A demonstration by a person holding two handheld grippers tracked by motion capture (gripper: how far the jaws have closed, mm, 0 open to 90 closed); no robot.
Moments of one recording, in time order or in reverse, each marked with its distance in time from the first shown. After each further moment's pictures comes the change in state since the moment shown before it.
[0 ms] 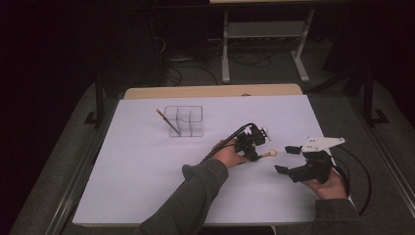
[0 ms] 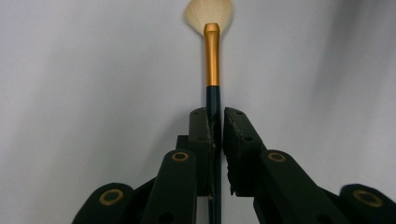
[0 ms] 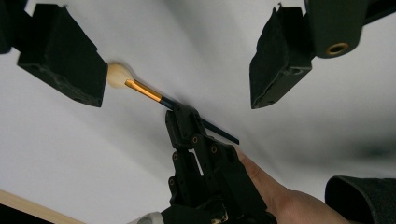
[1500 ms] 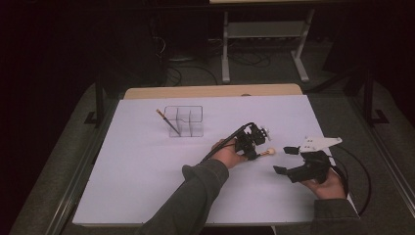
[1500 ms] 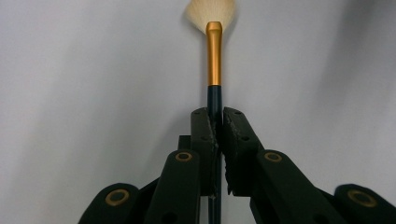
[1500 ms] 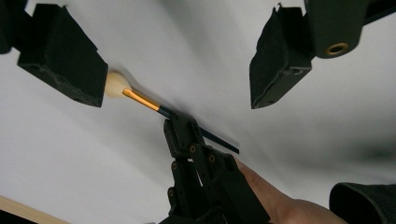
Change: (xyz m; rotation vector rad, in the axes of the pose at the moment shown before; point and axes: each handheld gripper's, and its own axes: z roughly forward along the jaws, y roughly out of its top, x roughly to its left) left arm -0.002 0.001 -0.006 0.027 0.040 0.000; right arm 0.001 0.001 0.004 0.015 0.004 0.000
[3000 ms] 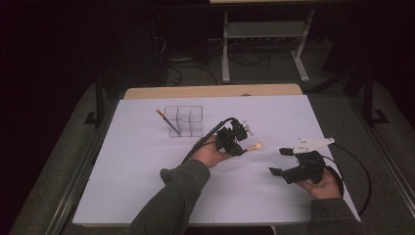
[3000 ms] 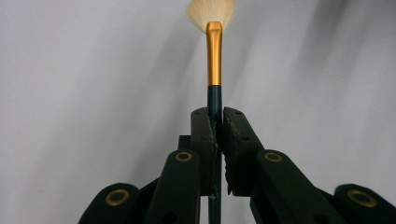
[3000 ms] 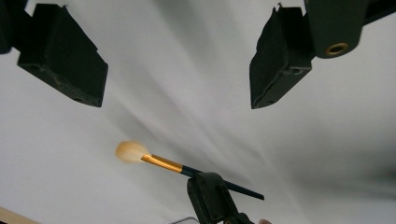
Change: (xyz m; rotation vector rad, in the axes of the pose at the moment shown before) left arm 0.007 -0.042 -0.052 -0.094 0.019 -0.047; right arm 0.006 0.004 0.011 0.029 0.010 -0.016
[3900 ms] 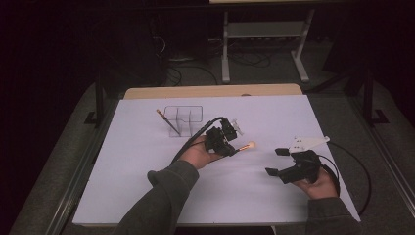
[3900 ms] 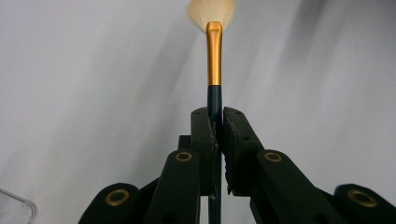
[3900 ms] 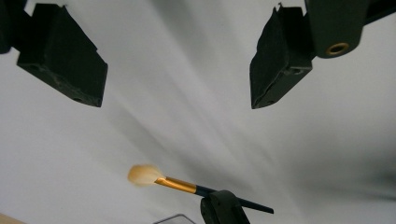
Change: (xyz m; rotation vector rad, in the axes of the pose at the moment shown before) left arm 0.002 -0.022 -0.026 -0.027 -0.006 0.006; right arm 0.004 0.007 0.007 0.005 0.030 0.006
